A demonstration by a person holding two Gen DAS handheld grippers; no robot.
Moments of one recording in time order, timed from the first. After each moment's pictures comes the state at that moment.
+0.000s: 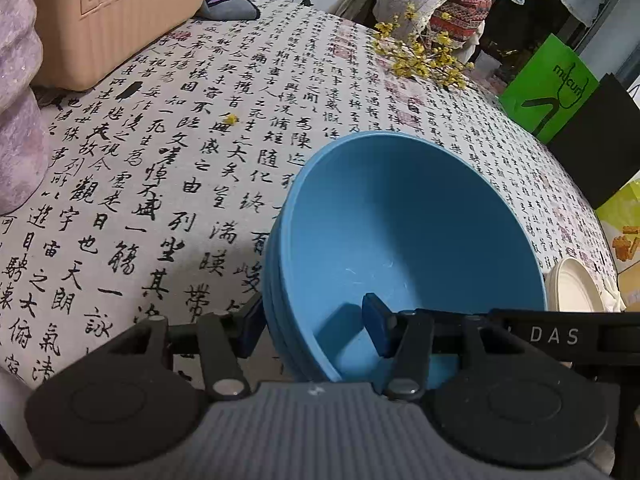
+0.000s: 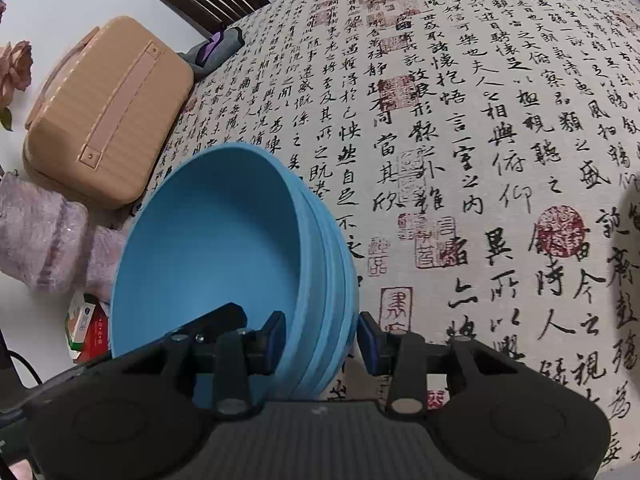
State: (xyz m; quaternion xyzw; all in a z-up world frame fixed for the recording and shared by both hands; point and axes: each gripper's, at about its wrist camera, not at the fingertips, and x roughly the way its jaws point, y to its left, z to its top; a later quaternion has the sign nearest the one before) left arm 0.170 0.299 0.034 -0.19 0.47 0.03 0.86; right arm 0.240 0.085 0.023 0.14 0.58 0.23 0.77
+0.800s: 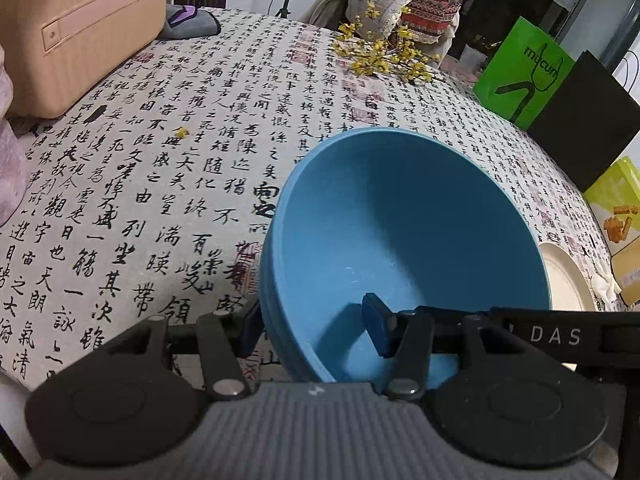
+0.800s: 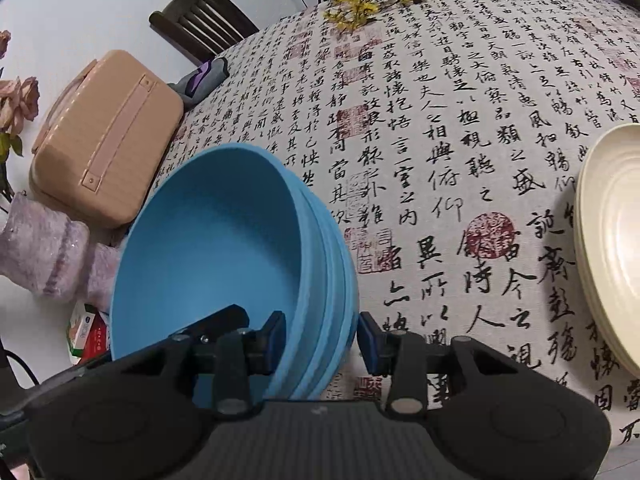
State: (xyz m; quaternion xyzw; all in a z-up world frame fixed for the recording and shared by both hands) left arm 0.169 0.242 0.051 -0.16 0.46 0.02 0.87; right arm 0.228 0.035 0.040 0.16 0.55 0.21 0.79
